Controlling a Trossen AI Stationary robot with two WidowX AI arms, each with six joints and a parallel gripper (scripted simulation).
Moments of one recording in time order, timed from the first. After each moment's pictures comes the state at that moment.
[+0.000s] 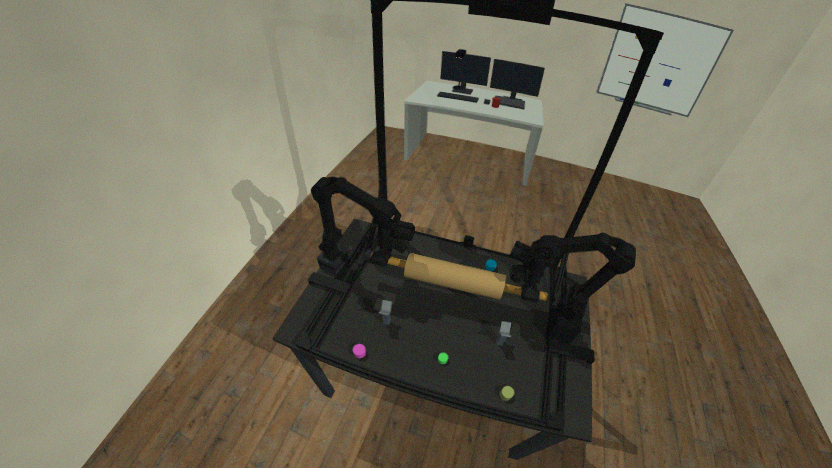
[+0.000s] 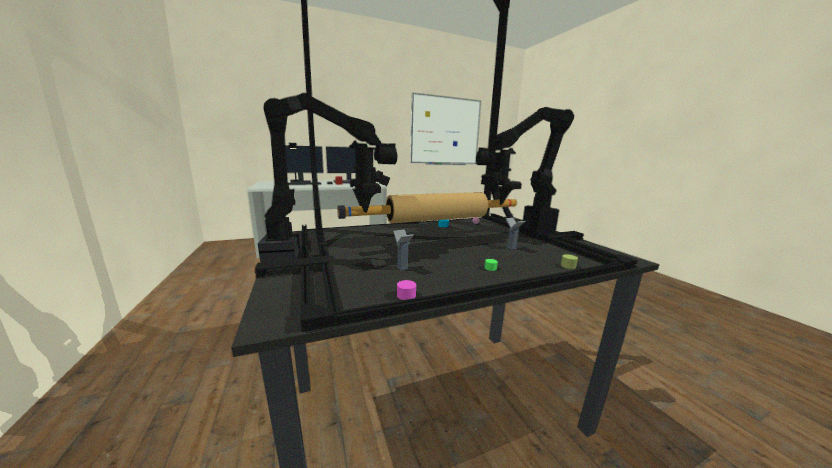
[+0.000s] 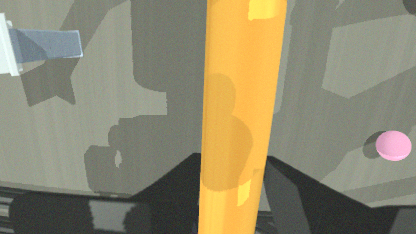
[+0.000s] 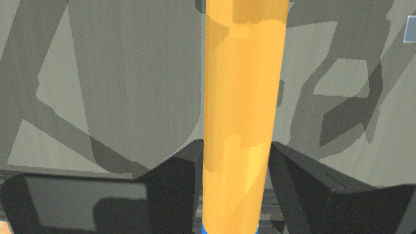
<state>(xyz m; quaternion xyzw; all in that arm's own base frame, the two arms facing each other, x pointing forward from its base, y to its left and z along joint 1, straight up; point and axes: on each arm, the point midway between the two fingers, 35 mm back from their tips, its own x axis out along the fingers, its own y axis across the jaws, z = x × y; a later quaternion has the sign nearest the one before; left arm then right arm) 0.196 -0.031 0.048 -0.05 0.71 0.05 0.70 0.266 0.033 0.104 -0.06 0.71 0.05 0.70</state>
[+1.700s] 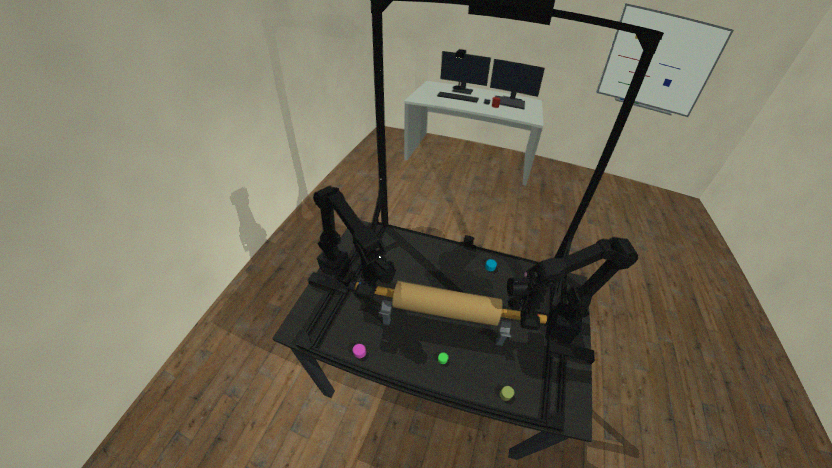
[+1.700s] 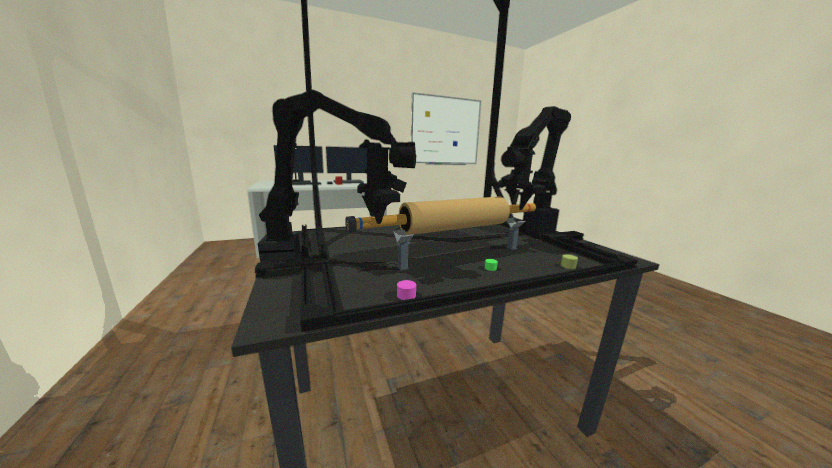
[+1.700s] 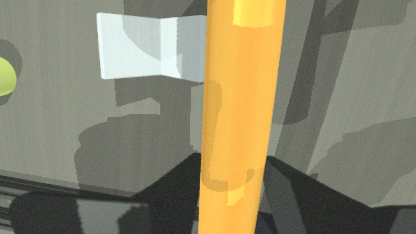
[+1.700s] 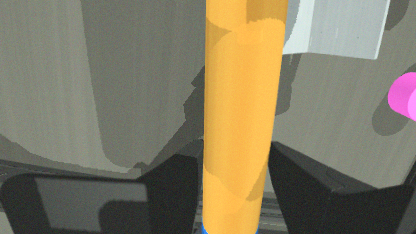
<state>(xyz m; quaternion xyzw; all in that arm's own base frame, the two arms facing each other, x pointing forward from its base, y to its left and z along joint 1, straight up) 0.182 0.080 0.048 -0.08 0.70 0.07 0.70 0.290 -0.118 0.102 -0.08 0.71 0.09 0.70</state>
